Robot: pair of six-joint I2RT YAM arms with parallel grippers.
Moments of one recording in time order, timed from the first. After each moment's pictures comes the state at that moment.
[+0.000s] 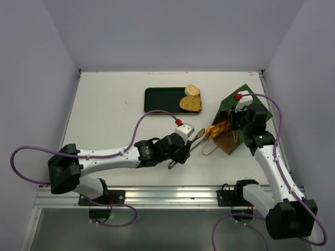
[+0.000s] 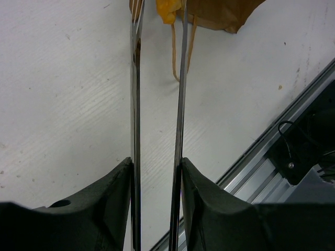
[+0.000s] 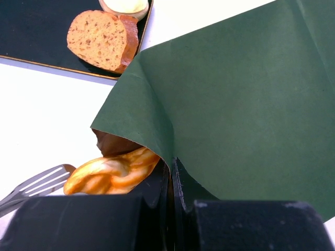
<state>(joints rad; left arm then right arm) -1.18 1.43 0.95 -0.19 -0.22 -0.52 0.07 0.96 0.75 -0.28 -0.12 -0.07</state>
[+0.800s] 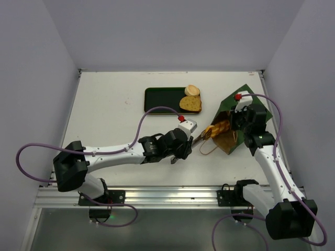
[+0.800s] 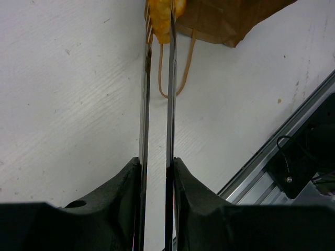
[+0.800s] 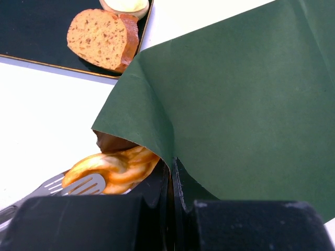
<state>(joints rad) -1.15 1.51 1.02 -0.19 -0.19 -0.51 0.07 0.96 0.74 -0.28 -0.12 -0.07</state>
